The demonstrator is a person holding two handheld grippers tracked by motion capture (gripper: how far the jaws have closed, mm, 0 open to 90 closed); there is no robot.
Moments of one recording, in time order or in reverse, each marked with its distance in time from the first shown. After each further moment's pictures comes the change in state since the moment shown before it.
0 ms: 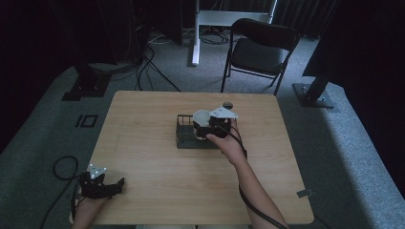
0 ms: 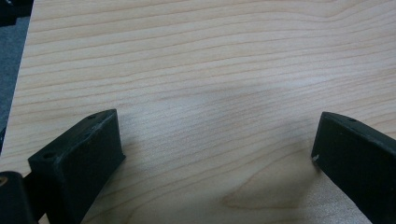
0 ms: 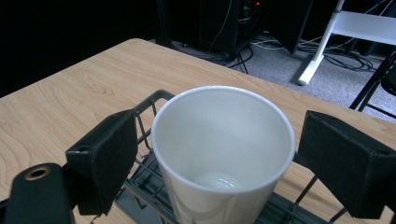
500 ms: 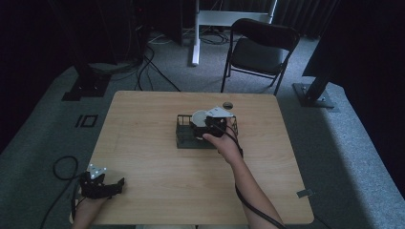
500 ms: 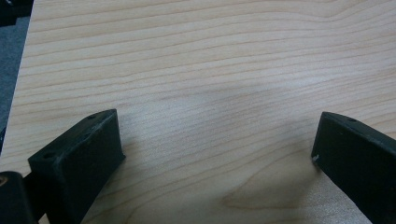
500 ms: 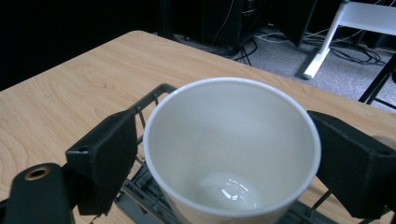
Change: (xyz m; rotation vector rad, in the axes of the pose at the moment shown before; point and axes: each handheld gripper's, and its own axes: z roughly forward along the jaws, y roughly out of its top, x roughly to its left) left arm 0.000 0.000 0.000 0.000 0.000 0.000; right arm 0.004 -0.002 0.016 0.027 0.009 0.005
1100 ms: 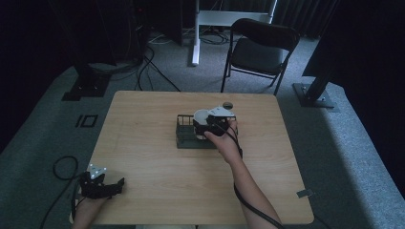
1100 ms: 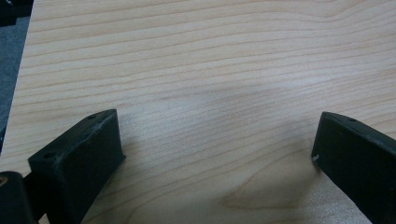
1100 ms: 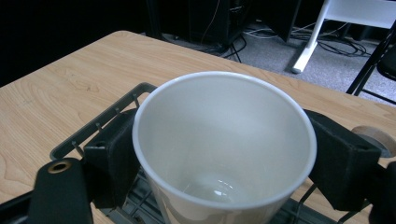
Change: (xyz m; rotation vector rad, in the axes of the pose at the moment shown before) left arm 0.000 0.000 0.000 0.000 0.000 0.000; right arm -0.006 -0.003 0.006 0.010 -0.043 0.030
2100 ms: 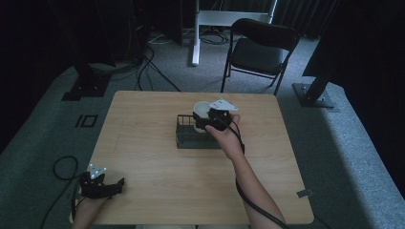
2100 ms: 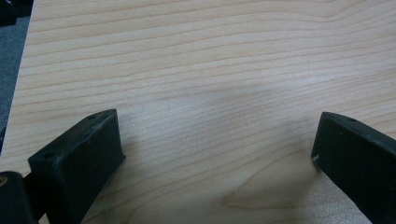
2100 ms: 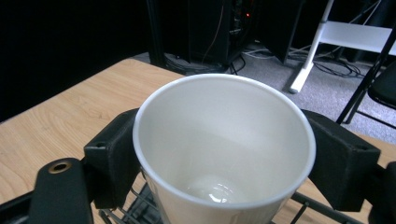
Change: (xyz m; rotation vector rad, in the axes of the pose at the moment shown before) left arm 0.000 0.000 0.000 0.000 0.000 0.000; right arm 0.003 0.030 -0.021 -0.064 0.003 -0.001
